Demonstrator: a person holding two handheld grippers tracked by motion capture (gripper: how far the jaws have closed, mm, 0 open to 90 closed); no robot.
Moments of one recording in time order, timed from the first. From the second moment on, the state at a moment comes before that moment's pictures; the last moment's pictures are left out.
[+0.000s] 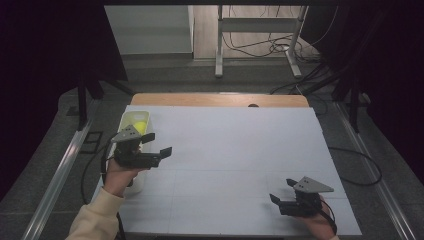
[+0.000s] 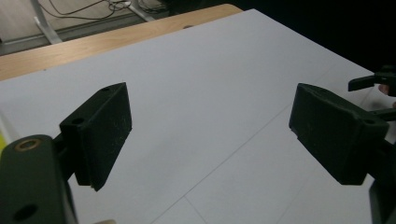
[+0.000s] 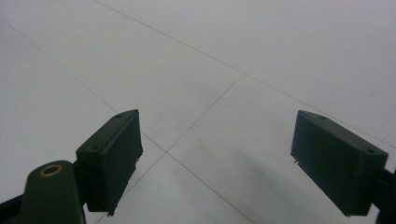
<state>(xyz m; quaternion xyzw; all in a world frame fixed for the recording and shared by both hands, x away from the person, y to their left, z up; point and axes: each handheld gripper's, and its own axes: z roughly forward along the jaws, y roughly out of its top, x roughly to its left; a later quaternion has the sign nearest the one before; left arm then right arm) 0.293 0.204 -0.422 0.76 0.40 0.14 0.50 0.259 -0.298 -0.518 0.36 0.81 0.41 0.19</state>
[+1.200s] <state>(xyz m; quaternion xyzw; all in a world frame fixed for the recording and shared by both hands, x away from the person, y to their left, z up) 0.264 0.144 -0.469 0.80 0.35 0.10 0.49 0.258 -0.298 -0.518 0.36 0.82 0.41 0.20</state>
